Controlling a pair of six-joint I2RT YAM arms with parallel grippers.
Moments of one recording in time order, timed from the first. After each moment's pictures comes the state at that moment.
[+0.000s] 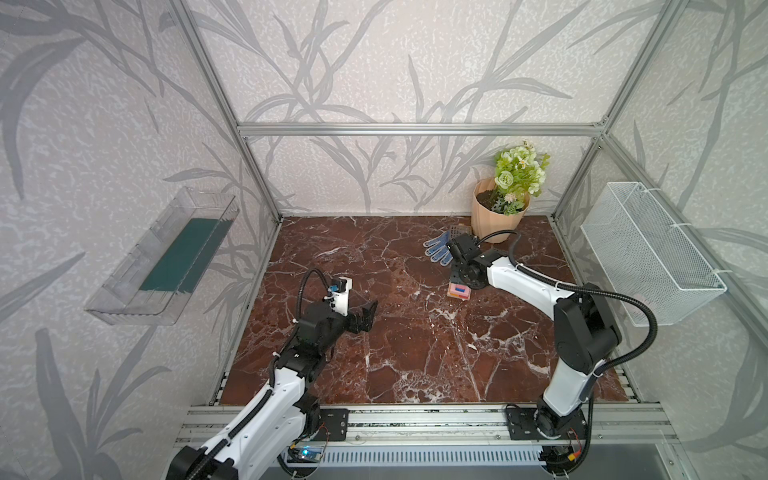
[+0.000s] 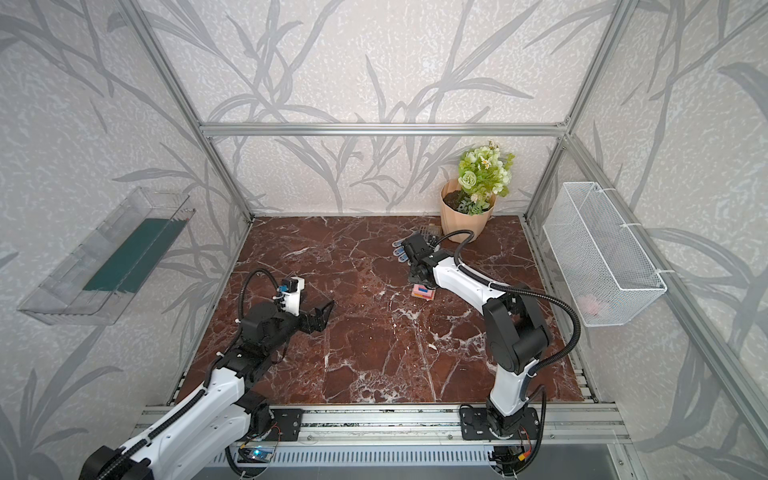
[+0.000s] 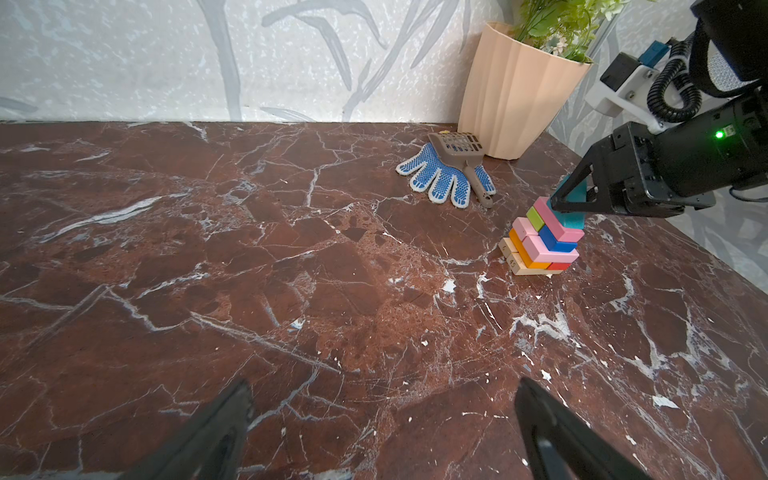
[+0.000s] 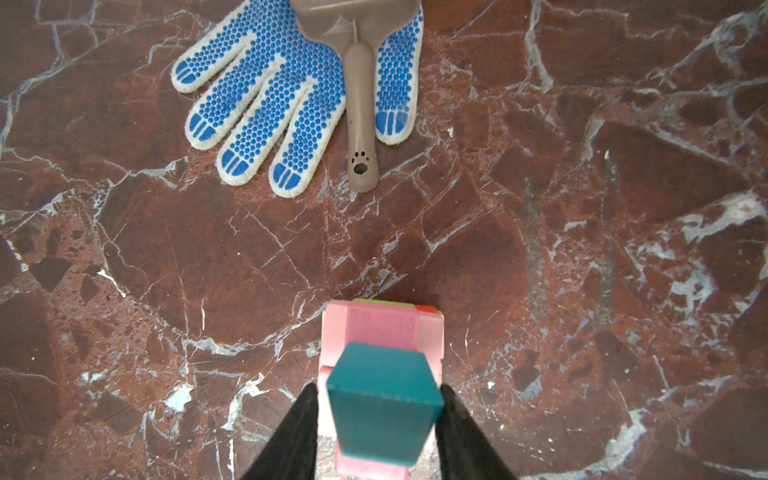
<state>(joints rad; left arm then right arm) -0.31 0.79 0.28 0.18 0.16 -0.16 0.53 1.80 1.33 -0.64 0.30 0.72</state>
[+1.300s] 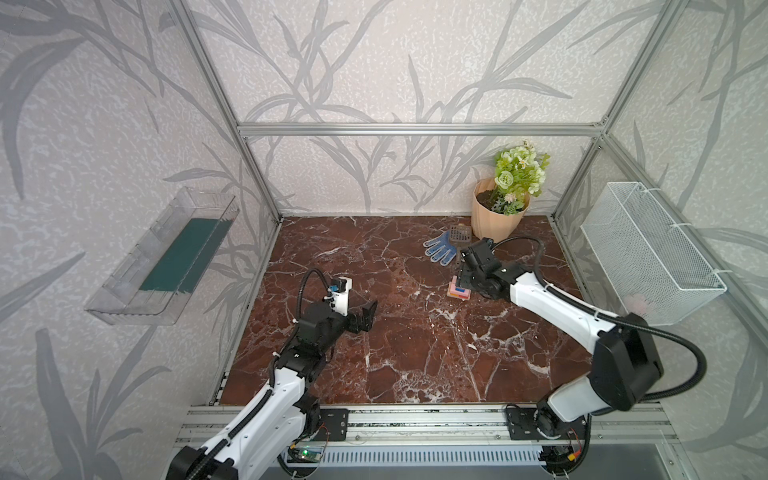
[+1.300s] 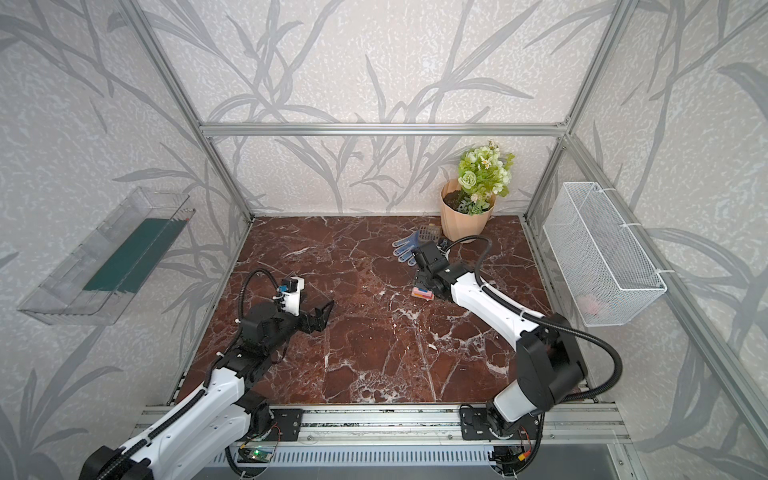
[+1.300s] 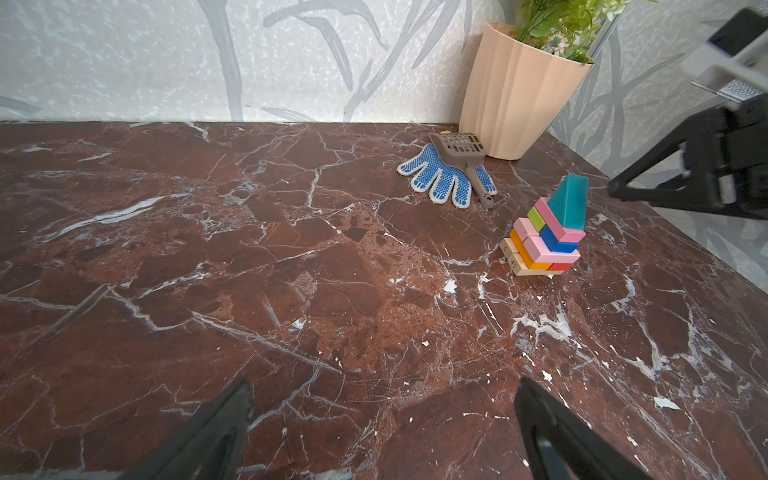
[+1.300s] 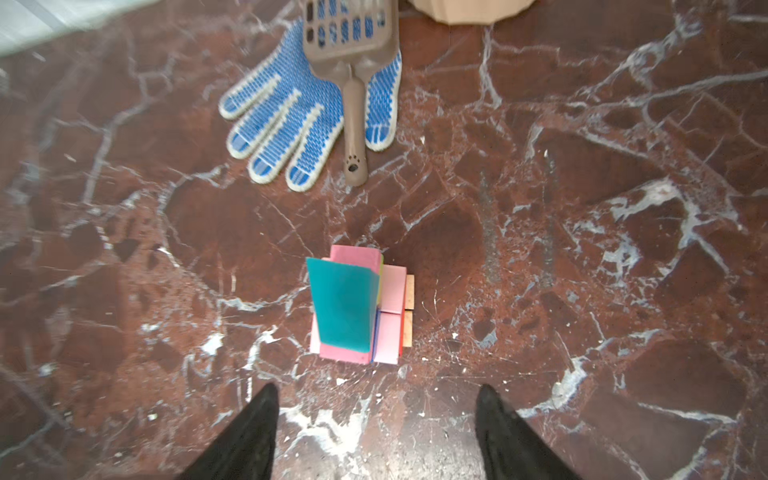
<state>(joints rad) -0.31 0.79 0.28 0.18 0.16 -0.16 0.56 1.48 1.13 -0.60 0.32 0.72</state>
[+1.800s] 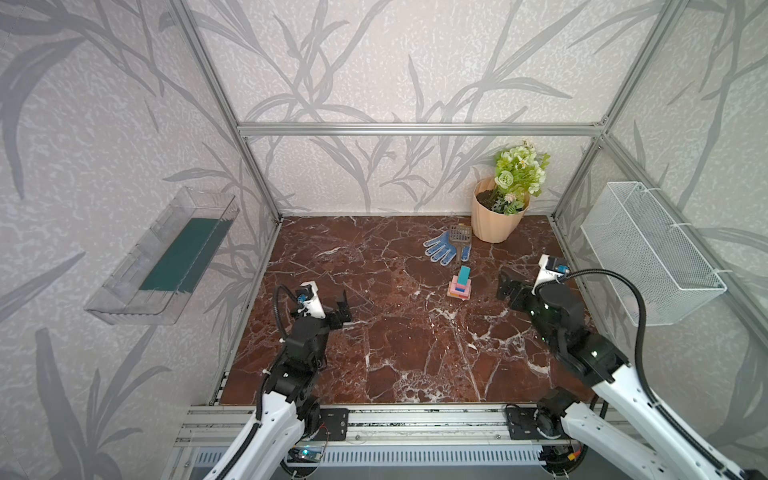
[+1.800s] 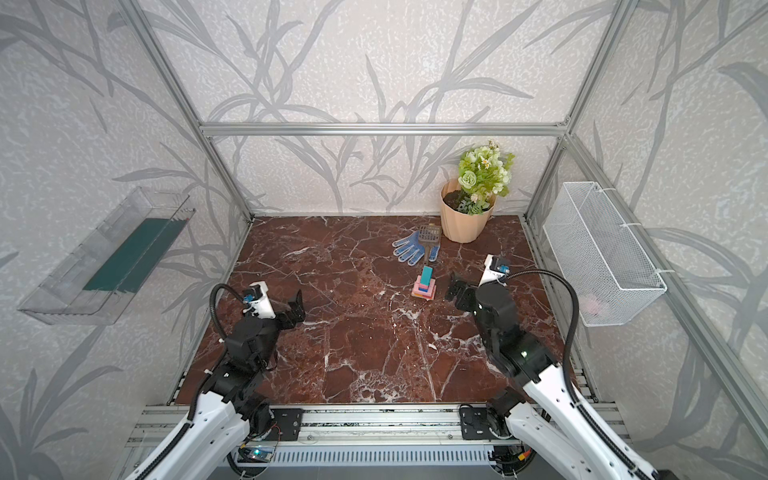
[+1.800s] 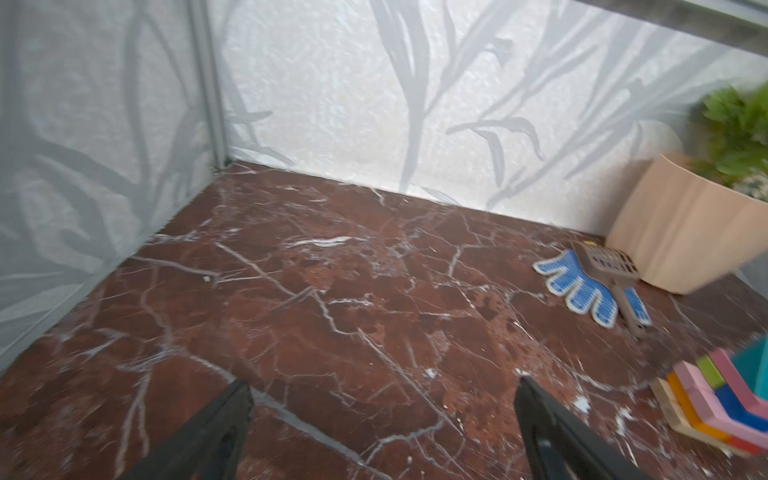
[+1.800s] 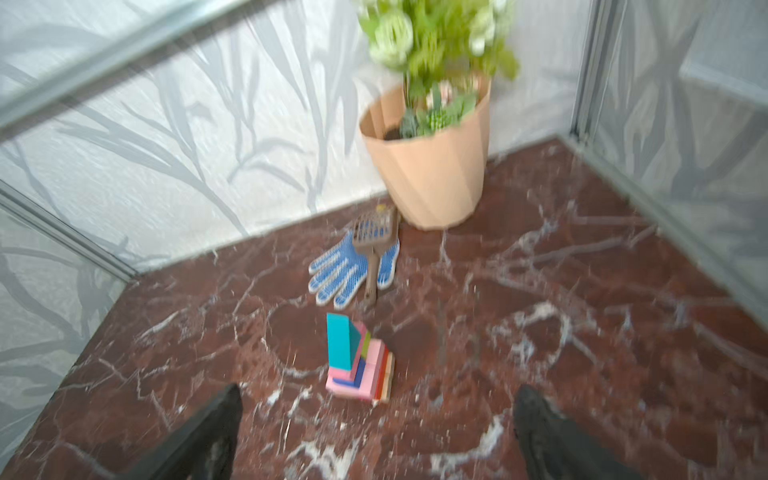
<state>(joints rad) -0.31 0.46 0.20 0.09 -0.38 -0.29 0.53 0.63 0.64 -0.27 0.45 0.45</state>
